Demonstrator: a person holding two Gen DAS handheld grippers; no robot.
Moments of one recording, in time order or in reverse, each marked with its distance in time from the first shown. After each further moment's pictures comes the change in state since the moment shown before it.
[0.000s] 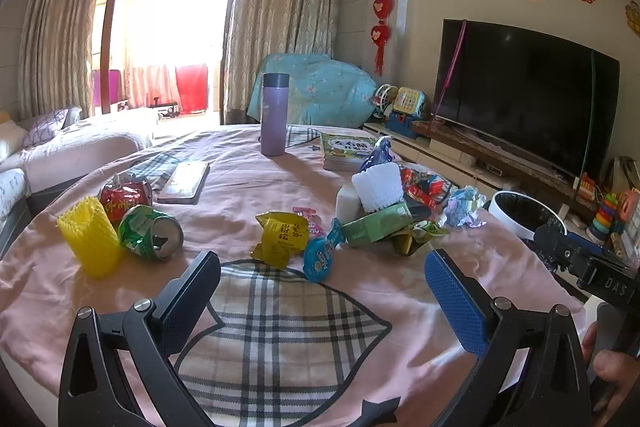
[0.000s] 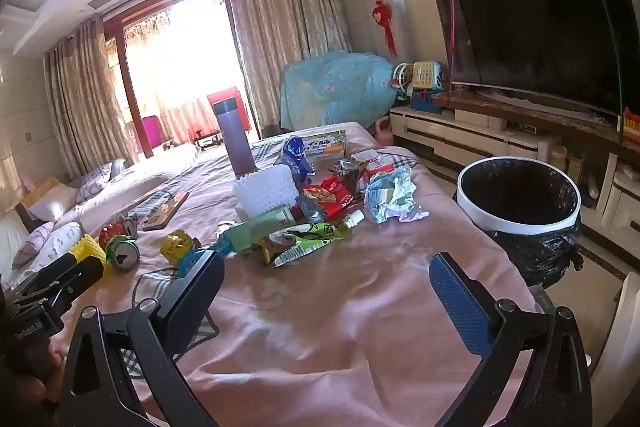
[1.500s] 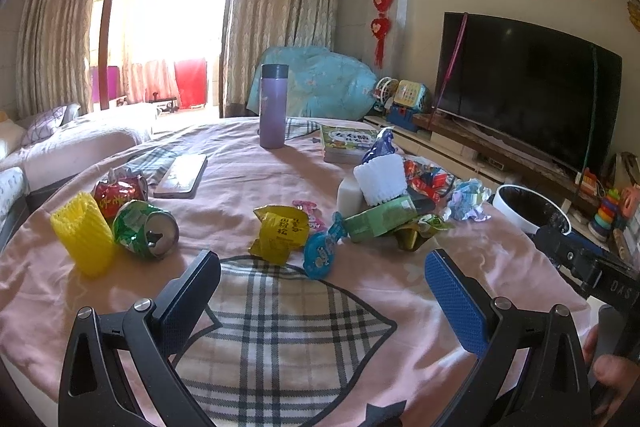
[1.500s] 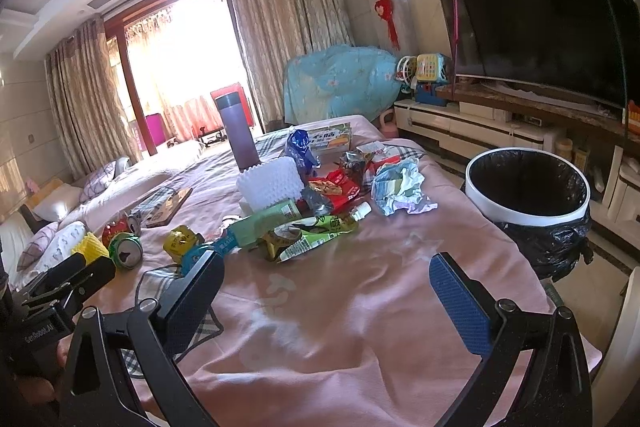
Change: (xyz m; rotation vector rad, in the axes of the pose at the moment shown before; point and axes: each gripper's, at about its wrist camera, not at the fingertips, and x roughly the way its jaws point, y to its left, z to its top) left arm 0.016 -0.001 -0.003 -0.004 0.021 0.003; right arm 0.008 0.002 -0.005 0.012 0.023 0.018
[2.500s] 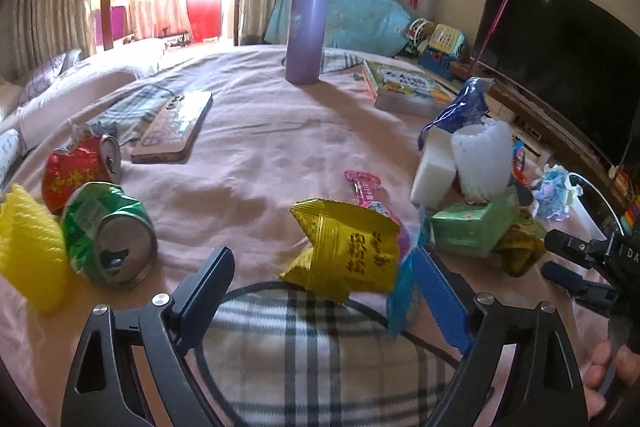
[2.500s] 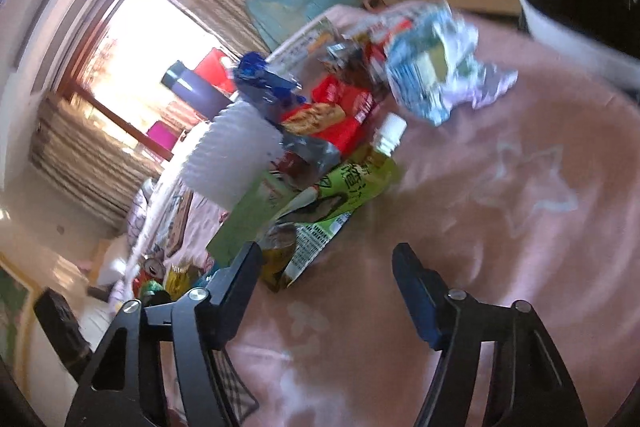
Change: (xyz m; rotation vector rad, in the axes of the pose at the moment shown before) left arm 0.159 0.046 0.041 -0.073 0.258 0.046; right arm 0.150 -0.037 -0.003 0.489 0.362 0.193
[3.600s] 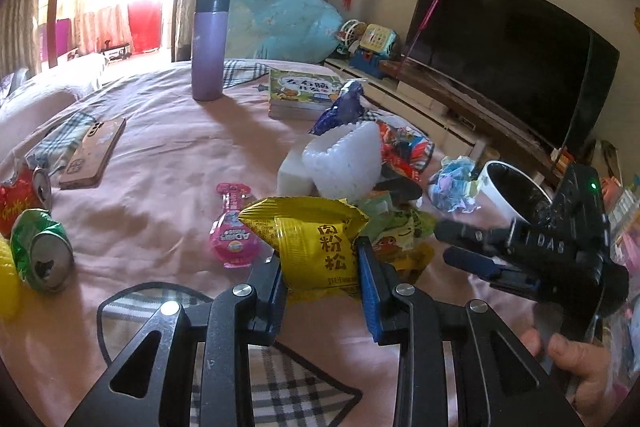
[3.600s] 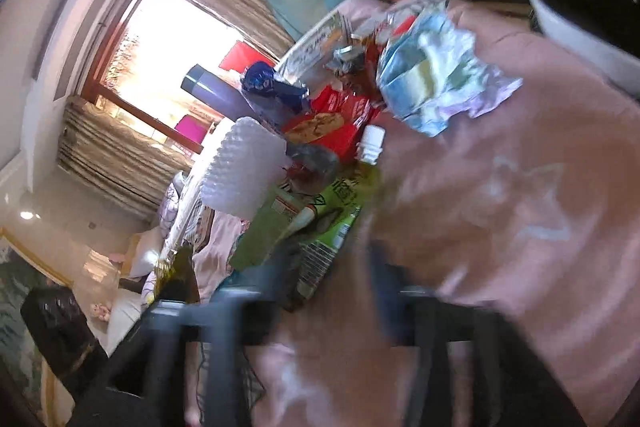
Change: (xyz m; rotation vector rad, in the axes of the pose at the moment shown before) left arm -0.034 -0.045 -0.001 0.074 -0.019 -0.205; right arm -0.005 -0.014 0.018 -0.002 0.050 0.118
